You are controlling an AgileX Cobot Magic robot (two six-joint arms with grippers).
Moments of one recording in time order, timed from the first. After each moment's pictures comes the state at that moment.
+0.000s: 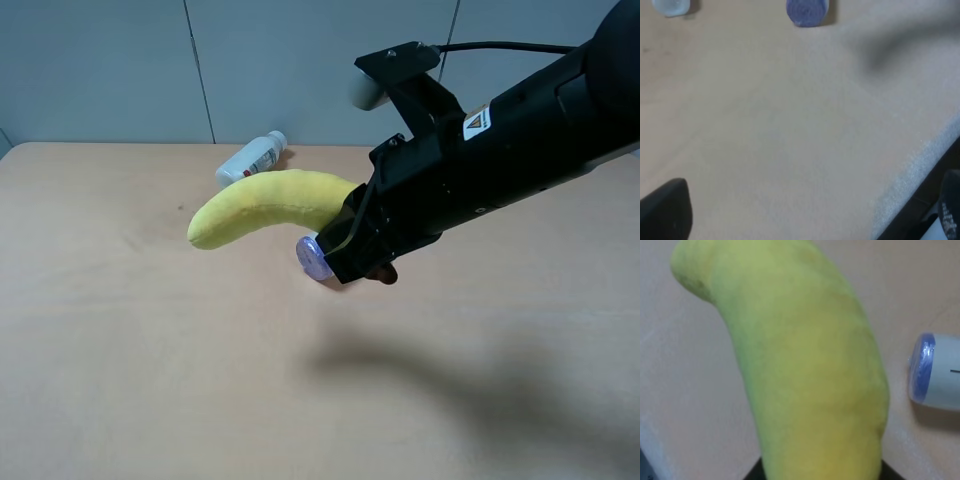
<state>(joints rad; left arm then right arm) -0.77 0.00 -0.50 0.07 1.07 -0.03 0.83 1.35 -0.87 0.45 0.47 -0.38</state>
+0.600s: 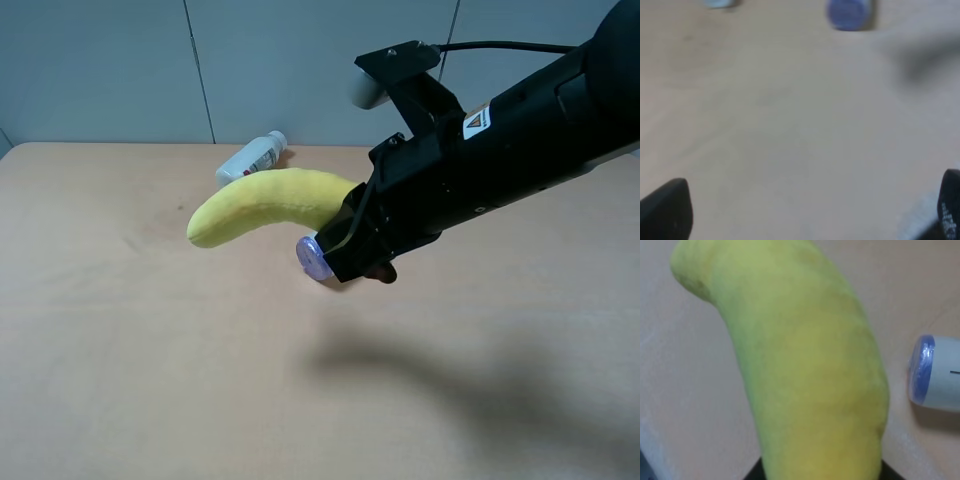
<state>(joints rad) -0.50 0.00 -0.50 0.07 1.06 -0.03 0.83 1.35 -0.87 0.46 0.47 -0.38</state>
